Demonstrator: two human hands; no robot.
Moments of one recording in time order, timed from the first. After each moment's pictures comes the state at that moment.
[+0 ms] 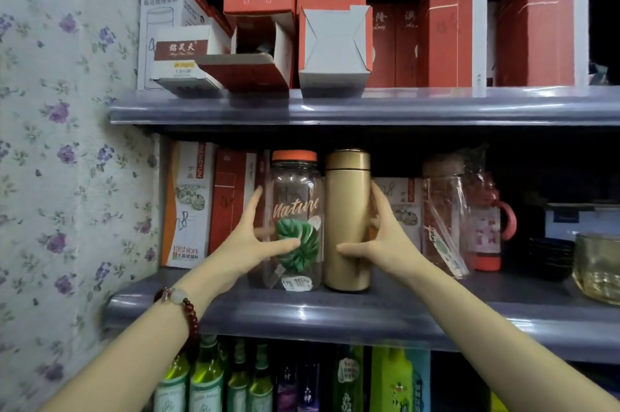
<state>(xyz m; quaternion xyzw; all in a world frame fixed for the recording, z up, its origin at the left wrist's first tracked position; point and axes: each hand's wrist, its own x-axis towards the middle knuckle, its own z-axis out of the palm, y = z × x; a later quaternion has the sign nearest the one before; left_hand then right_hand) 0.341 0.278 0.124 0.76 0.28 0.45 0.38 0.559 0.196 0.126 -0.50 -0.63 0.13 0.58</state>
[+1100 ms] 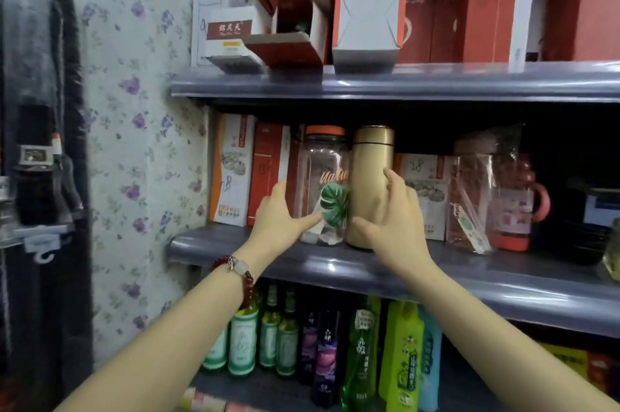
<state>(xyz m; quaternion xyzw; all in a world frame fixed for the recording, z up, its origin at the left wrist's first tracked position) 0.342 0.236 0.107 0.72 0.45 0.49 0.21 0.505 0.154 0.110 -0.59 -0.59 -0.07 0.54</state>
